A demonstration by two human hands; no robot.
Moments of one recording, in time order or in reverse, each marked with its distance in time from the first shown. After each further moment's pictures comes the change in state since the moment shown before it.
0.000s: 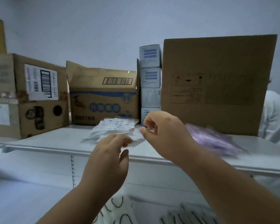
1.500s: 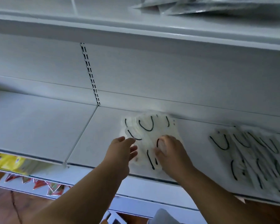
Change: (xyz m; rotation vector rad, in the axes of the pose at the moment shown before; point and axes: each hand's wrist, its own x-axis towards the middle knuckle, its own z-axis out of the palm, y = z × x) left_hand -0.146 -0.284 0.133 -0.973 -0.211 -1.702; right_hand -0.177 -0.003 0.375 0.054 -0.666 0.699
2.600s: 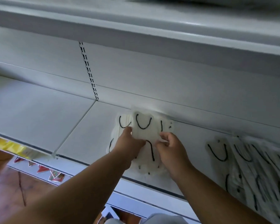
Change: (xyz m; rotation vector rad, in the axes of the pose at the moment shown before) left_hand 0.015 -0.014 0.058 0.582 -0.015 0.255; right_hand 0.019 0.017 -0.030 0.622 -0.085 0.316
